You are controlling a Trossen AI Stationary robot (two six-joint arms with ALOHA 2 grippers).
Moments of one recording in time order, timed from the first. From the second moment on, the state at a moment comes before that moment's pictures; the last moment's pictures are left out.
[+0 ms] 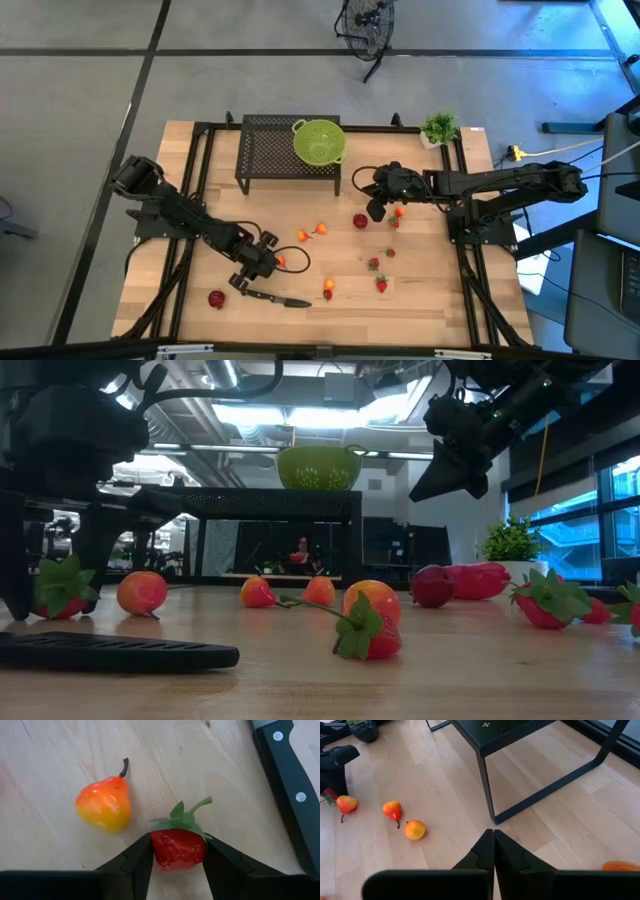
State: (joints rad) left arm -0.47 1.57 0.71 -0.33 -0.03 0.05; right arm -0.04 1.21 0.68 -0.16 0.24 0.41
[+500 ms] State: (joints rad) left arm -0.47 1.51 0.71 -0.32 -0.04 0.03; right arm -0.04 1.21 0.68 -0.16 0.22 0.41
